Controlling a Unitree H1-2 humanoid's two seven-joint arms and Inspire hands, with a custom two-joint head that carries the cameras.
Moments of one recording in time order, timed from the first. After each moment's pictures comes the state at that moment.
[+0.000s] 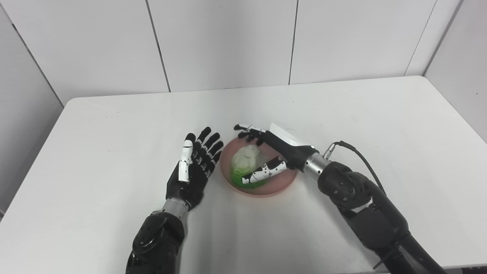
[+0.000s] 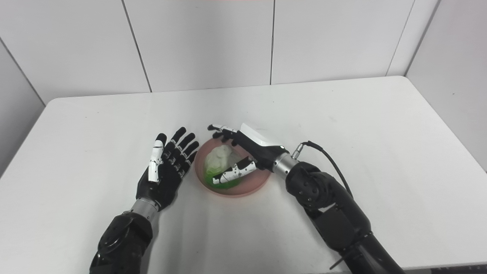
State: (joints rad) left arm -0.21 -0.05 0.02 0.08 -0.38 0.29 -0.18; right arm -0.50 -0.26 0.36 0.12 -0.46 -0.02 0.33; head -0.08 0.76
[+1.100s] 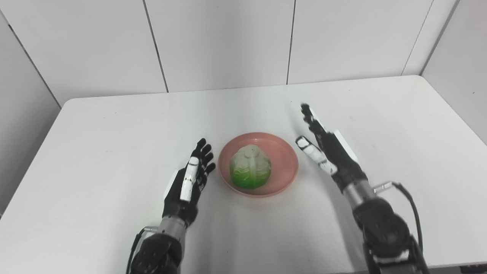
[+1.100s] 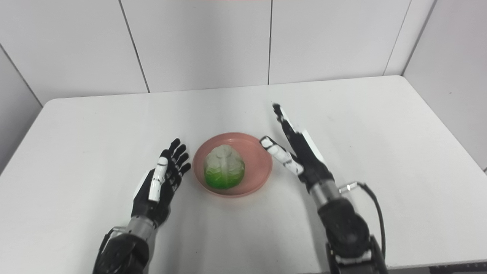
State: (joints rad) left arm -0.04 0.00 -0.09 -0.11 -0.05 0.15 -0.13; right arm -0.12 -0.06 0.03 -0.21 -0.21 0.18 0.15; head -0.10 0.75
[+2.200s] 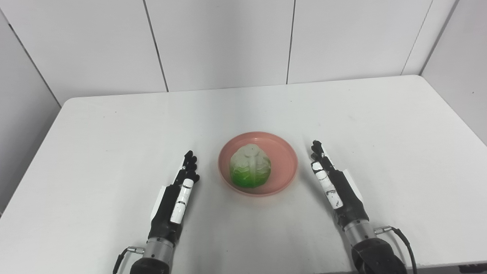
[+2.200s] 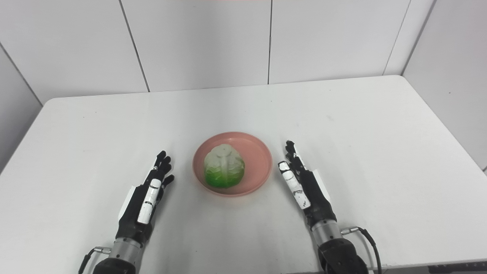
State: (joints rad) left arm 0.04 0.03 -0.10 -0.12 0.06 0.03 -0.10; right arm -0.02 -0.05 0.05 -0.12 -0.10 0.07 0.10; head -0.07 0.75
